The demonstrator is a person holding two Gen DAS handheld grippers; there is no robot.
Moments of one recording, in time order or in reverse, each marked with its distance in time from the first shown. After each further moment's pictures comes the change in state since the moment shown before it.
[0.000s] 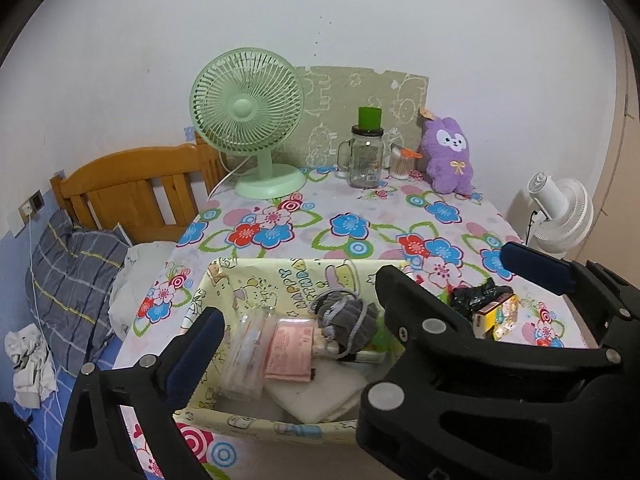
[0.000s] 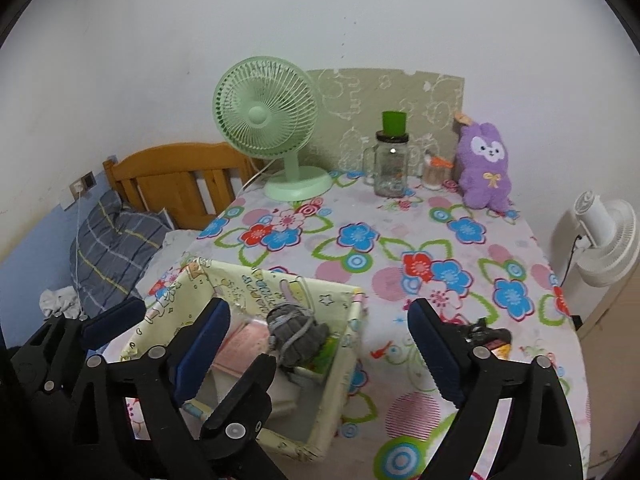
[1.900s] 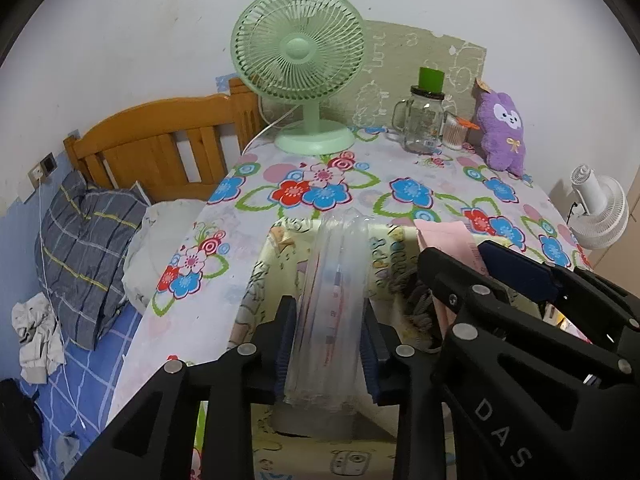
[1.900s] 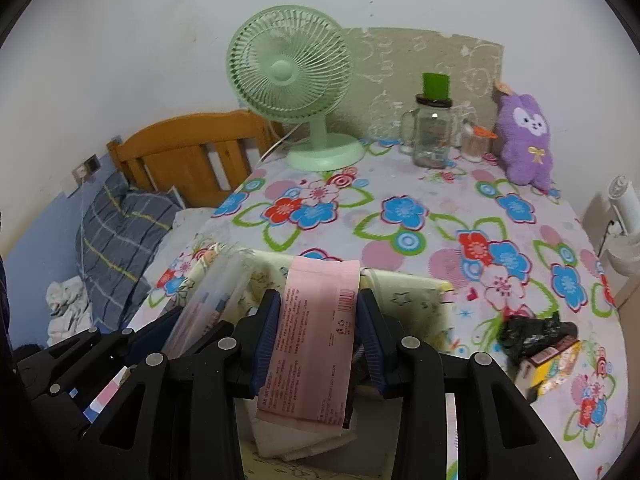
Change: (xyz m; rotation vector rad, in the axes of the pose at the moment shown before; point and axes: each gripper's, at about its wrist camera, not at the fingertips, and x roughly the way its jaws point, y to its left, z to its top) left arm 0.056 0.066 -0.009 -0.072 0.148 0.073; right arm 0.076 0.047 -0.001 0.005 0.119 0.066
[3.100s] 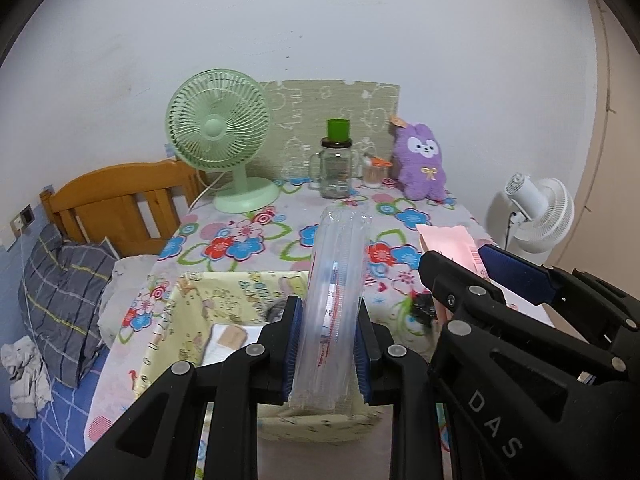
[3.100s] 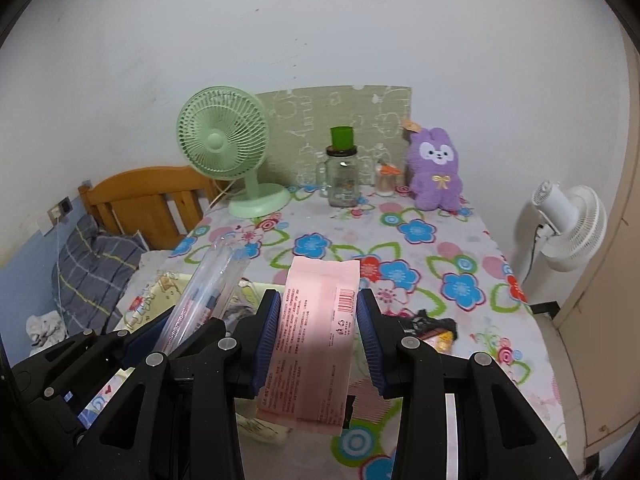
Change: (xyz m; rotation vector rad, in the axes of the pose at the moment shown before) left arm -0.079 -0.091 -0.003 0.102 -0.171 -0.107; right arm -0.116 -0.070 -0.017 0.066 -0.160 -0.153
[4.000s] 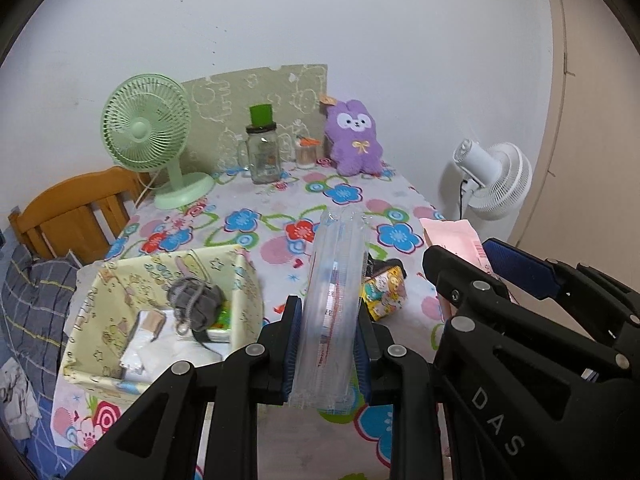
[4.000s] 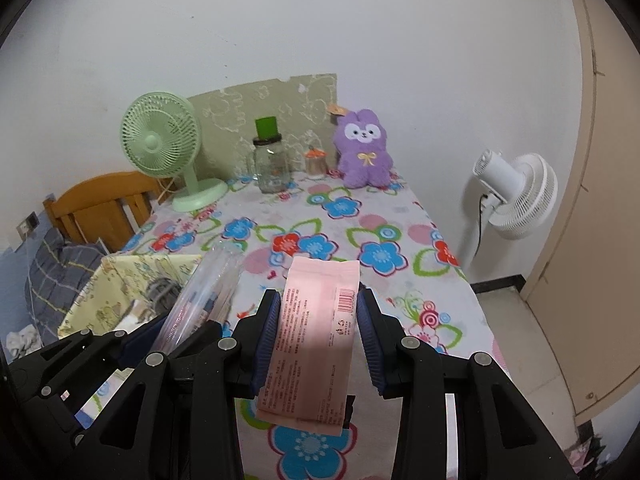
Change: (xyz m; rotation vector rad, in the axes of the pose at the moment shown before) left arm -0.003 -0.091 -0.024 0.101 0.034 -0.112; right arm -0.032 -0.083 -0.039 0.086 0.007 -0.131
